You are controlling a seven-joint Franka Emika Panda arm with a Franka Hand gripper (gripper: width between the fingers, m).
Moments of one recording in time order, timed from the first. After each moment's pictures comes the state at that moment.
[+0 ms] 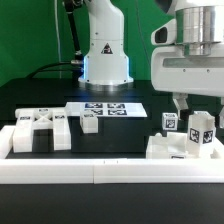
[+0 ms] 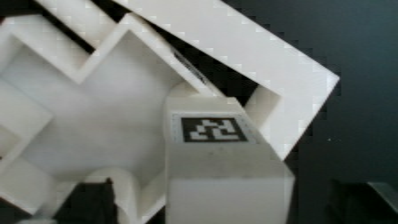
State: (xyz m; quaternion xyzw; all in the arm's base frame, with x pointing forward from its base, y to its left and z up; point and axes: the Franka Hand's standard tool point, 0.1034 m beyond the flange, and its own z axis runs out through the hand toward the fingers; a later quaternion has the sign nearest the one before) arm 0.627 0.115 0.078 -0.88 0.46 -0.06 0.05
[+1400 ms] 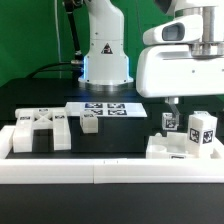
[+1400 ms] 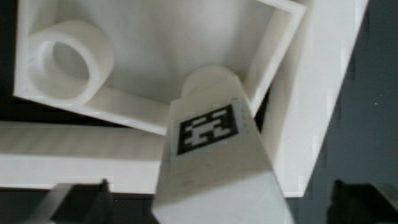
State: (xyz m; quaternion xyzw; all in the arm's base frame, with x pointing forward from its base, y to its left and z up) arm 0.628 0.113 0.078 -1.00 -0.04 -0.08 0.01
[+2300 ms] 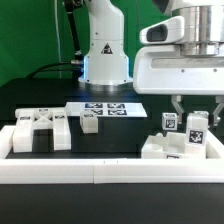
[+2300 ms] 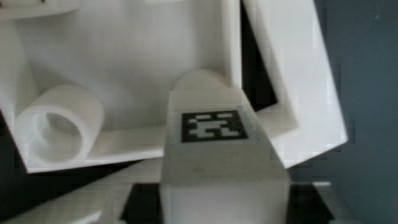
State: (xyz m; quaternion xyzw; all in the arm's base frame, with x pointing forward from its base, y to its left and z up) arm 0.631 0.098 0.078 -0.96 0.26 -0.08 0.03
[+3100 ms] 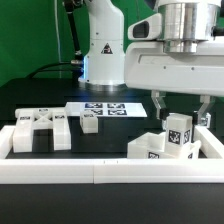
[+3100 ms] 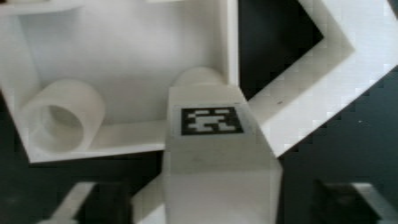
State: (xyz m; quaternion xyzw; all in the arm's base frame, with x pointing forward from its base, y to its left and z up) arm 0.623 0.075 0.090 -0.94 0.33 -0.08 0.02
